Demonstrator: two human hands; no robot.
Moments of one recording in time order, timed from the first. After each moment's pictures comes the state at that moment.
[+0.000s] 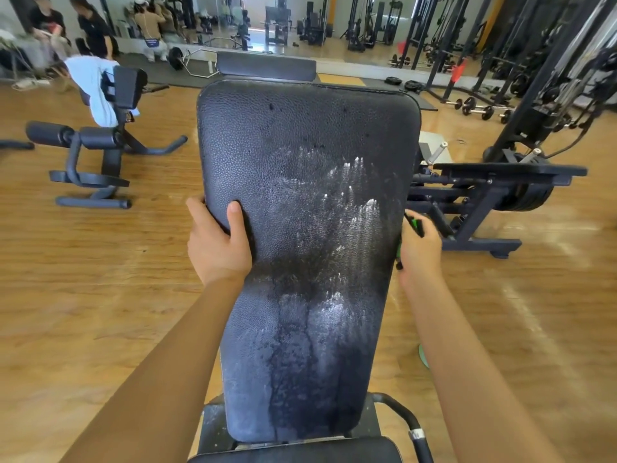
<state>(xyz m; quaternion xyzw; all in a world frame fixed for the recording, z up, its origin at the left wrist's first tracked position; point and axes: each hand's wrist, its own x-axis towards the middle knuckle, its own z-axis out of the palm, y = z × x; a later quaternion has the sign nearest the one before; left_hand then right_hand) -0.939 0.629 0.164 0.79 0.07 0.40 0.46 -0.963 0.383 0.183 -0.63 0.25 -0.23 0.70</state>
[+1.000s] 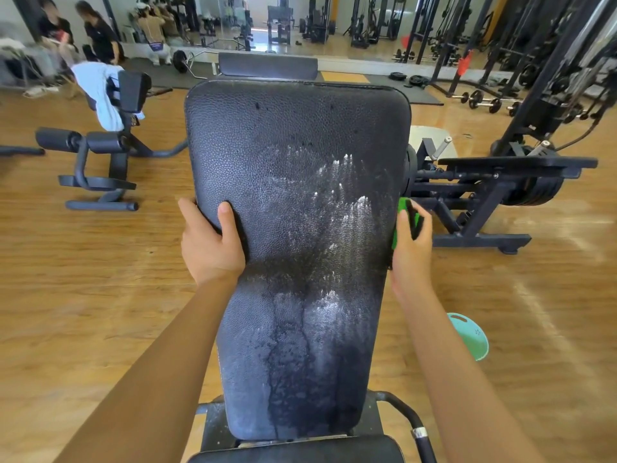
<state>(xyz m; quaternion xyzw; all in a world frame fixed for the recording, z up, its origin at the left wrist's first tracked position) -0.940 0.628 0.166 0.78 0.07 0.42 0.46 -0.964 0.381 0.163 -0.63 0.15 -0.29 0.71</state>
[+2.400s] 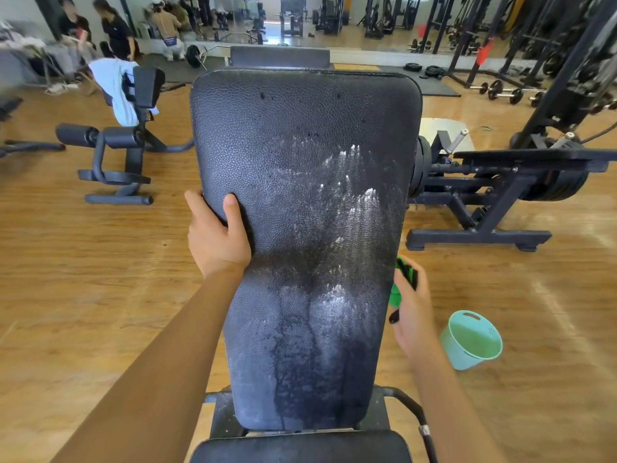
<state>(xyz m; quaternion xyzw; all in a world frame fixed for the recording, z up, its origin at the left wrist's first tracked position) -0.939 0.627 0.165 0.79 0.08 0.42 0.45 -1.015 0.380 0.096 -0.54 0.21 -0.12 0.81</state>
